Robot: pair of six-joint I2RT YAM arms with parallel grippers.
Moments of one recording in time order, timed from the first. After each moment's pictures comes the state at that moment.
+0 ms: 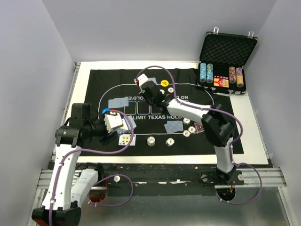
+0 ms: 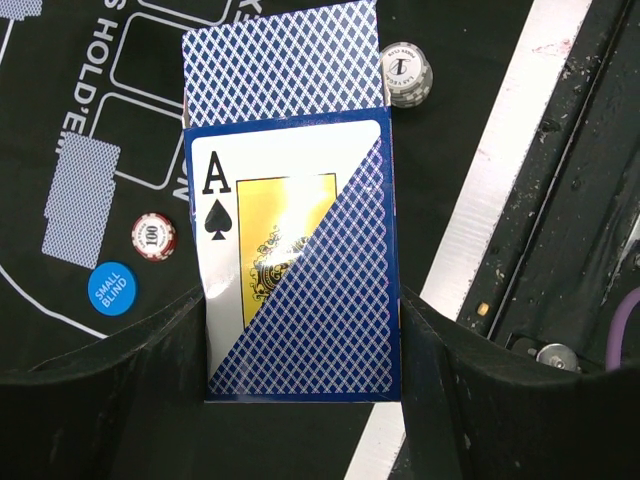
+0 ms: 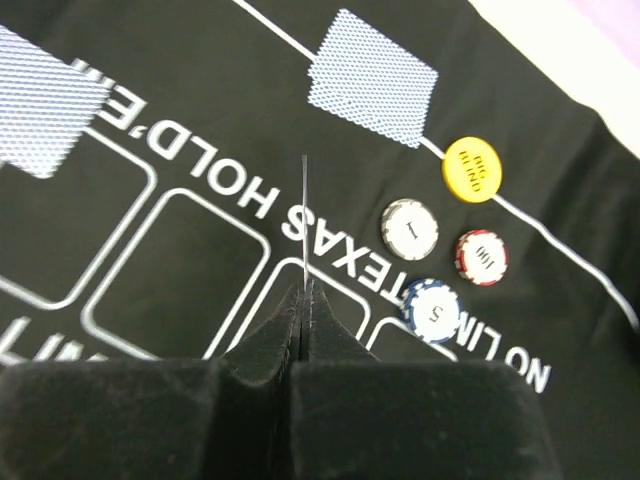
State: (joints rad) left arm -0.08 0.78 0.96 -1.11 0.73 0.96; right arm 0.83 1.98 1.49 -0.09 0.39 -0.09
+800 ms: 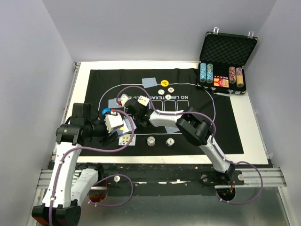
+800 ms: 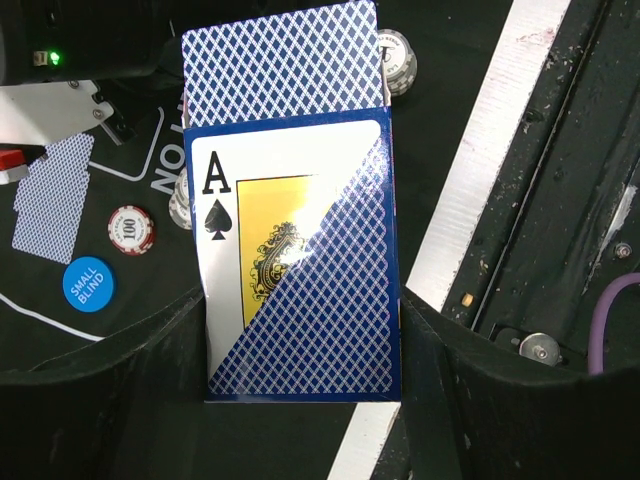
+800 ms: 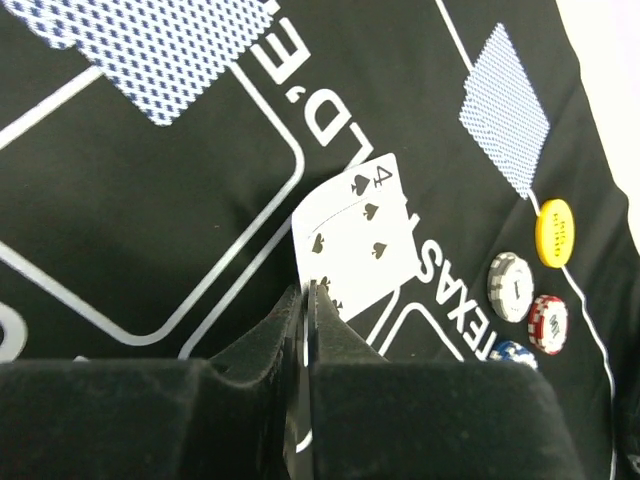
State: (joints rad) left arm -0.08 0.80 0.96 -1.16 0.73 0.97; right arm 0.98 2.33 1.63 0.06 0.59 -0.41
